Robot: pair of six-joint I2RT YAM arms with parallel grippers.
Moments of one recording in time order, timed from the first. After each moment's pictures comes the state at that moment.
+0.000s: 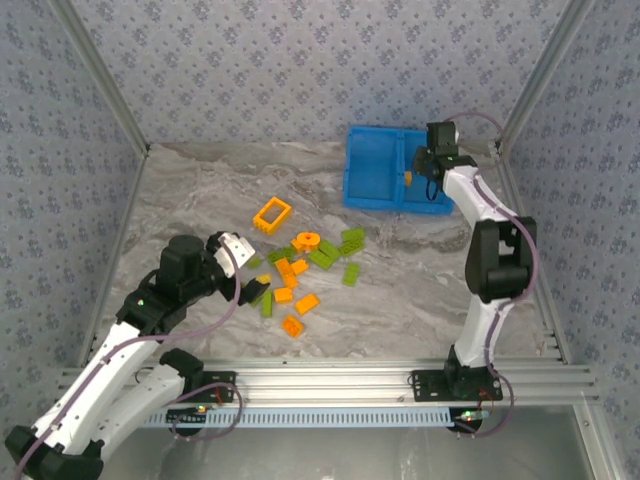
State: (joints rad) left arm -0.51 0.68 0.71 -0.56 0.22 0.35; right arm 0.10 1.96 1.62 -0.42 0.17 0.40
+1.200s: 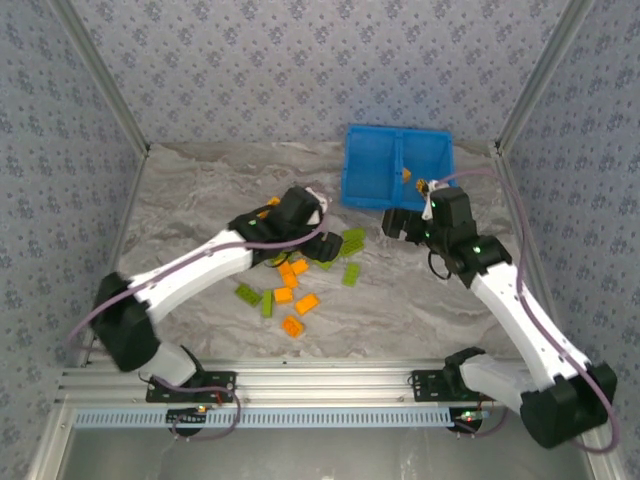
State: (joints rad) left arm -0.84 1.60 1.31 -0.61 -0.09 -0.29; right arm 0.35 0.99 0.96 -0.60 0.00 0.42
